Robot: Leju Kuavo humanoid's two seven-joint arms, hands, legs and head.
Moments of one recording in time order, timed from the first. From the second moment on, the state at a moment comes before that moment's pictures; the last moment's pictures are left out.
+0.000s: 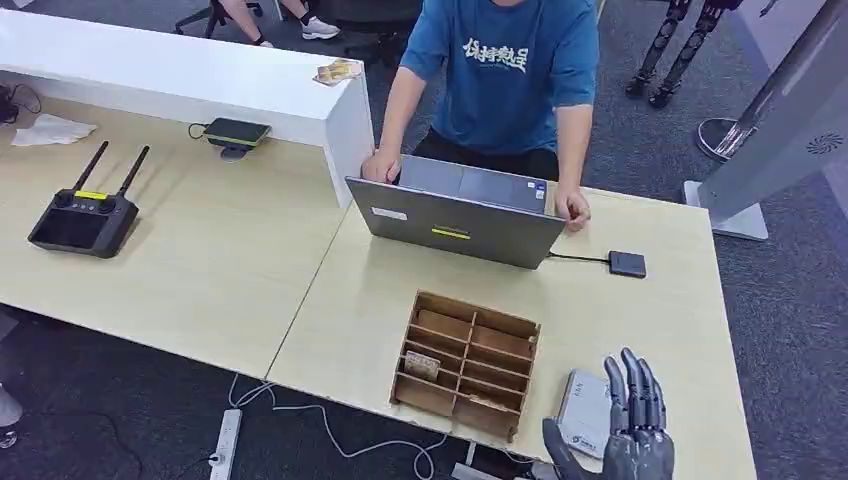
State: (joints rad) left arm 0.08 -0.34 1.56 -0.63 -1.19 -0.54 -0.04; right arm 0.35 0.16 0.25 -1.75 1.13 -0.70 -0.31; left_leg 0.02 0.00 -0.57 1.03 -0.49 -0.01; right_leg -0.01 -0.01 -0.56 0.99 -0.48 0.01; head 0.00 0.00
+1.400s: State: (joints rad) left arm 0.09 -0.34 1.57 -0.63 -1.22 -0.56 -0.03; right arm 0.29 0.16 0.34 -1.54 1.24 -0.70 -0.33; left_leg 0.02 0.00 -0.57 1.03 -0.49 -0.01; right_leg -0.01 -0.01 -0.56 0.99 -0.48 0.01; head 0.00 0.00
